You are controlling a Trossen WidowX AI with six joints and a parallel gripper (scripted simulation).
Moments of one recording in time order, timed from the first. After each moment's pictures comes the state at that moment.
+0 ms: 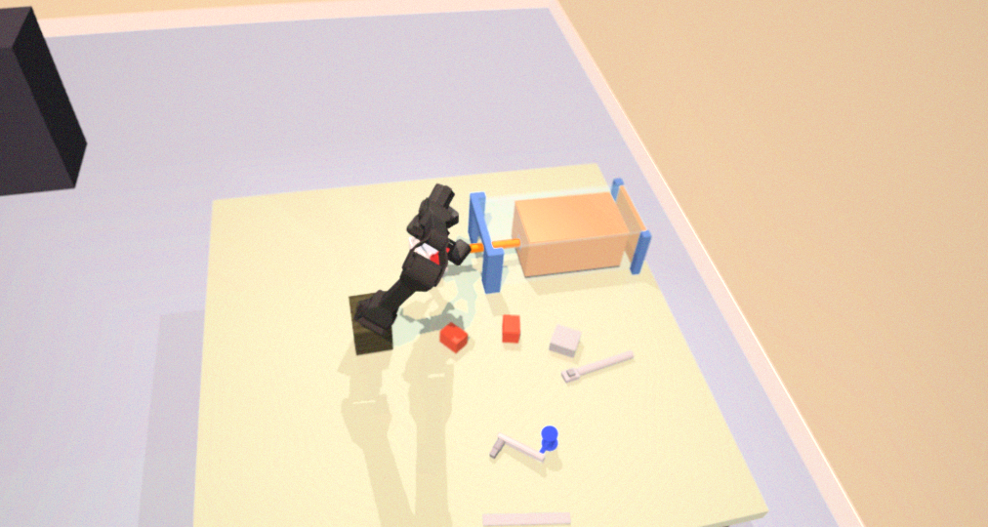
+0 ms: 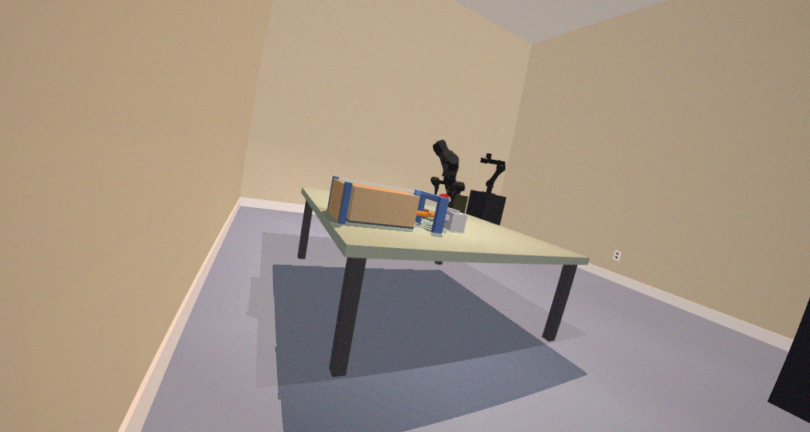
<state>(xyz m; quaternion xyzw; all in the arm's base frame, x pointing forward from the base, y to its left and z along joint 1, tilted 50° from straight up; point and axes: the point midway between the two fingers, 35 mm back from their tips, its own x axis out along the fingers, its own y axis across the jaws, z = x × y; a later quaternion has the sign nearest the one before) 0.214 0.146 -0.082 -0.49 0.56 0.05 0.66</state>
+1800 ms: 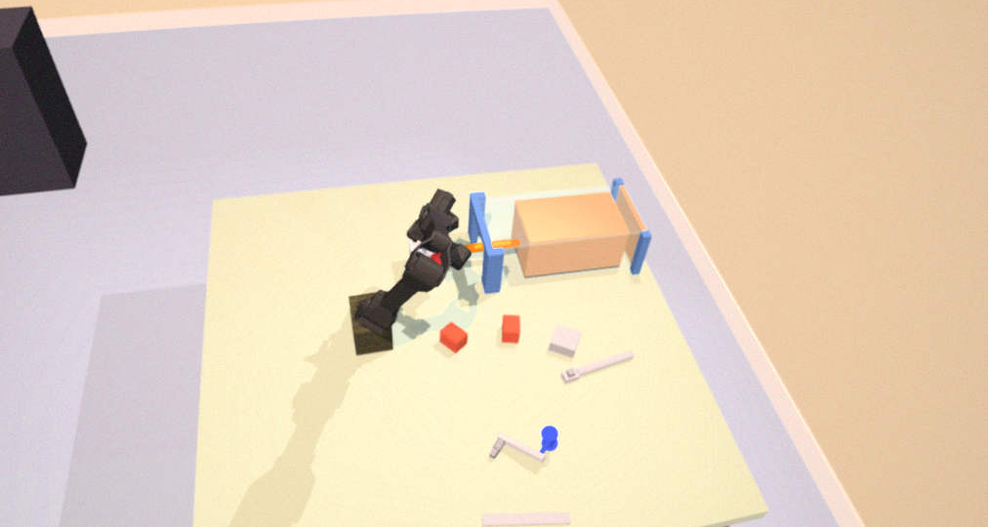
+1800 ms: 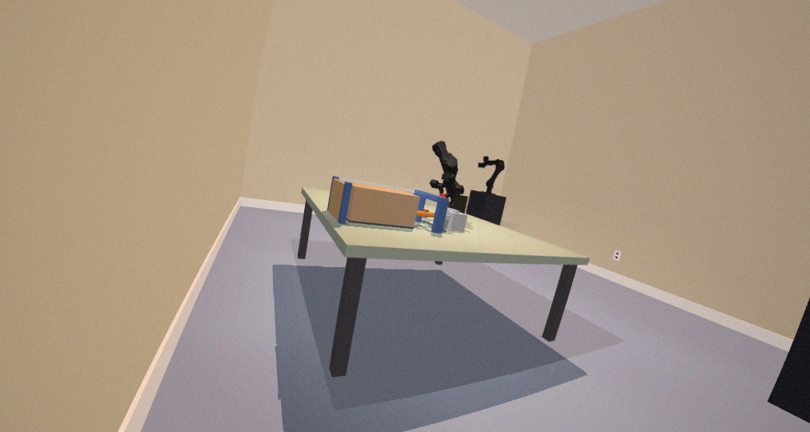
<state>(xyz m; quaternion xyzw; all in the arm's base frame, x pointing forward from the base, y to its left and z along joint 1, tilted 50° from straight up) 0.214 0.133 -0.092 -0.50 0.56 0.05 0.66</state>
